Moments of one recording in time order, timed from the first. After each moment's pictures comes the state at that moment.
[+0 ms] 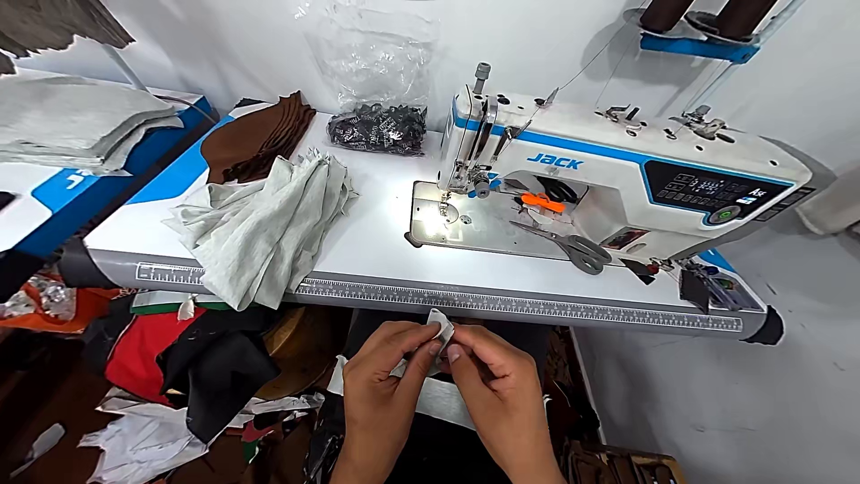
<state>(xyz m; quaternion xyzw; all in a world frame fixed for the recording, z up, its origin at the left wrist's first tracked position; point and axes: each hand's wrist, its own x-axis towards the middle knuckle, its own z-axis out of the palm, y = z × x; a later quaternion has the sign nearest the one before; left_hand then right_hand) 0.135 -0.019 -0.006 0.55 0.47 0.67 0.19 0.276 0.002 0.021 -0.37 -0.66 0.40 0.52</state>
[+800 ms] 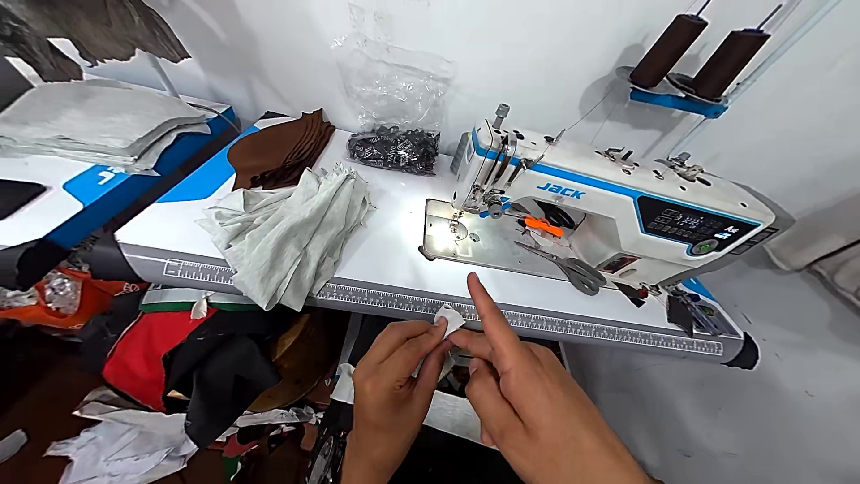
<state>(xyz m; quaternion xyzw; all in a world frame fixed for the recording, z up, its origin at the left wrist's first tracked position) 0.116 -0.019 0.002 0.59 0.46 0.66 0.06 0.269 -0.005 0.111 -0.41 -0.84 0.28 0.22</state>
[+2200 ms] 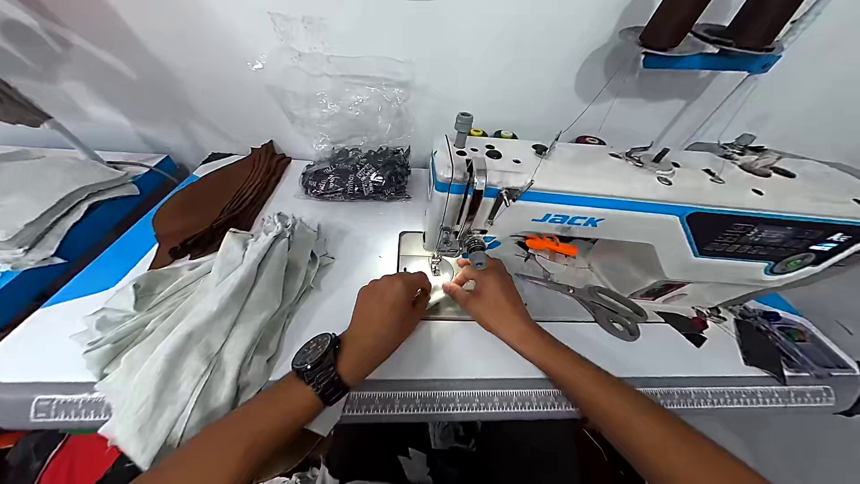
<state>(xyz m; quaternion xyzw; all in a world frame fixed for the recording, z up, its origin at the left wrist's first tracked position) 0.092 0.205 0.012 0.76 0.59 0.25 0.09 0.291 0.264 -0.014 -0.50 -0.80 0.15 0.29</state>
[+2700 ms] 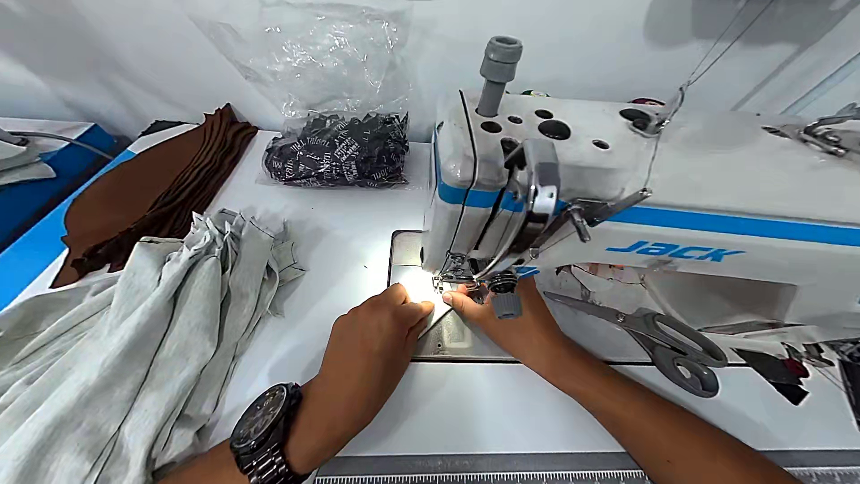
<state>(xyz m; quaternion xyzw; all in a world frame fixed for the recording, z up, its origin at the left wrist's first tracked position) 0.088 0.223 -0.014 0.77 0.60 0.22 0.02 0.292 0.299 -0.028 -0.50 -0.82 0.11 0.24</state>
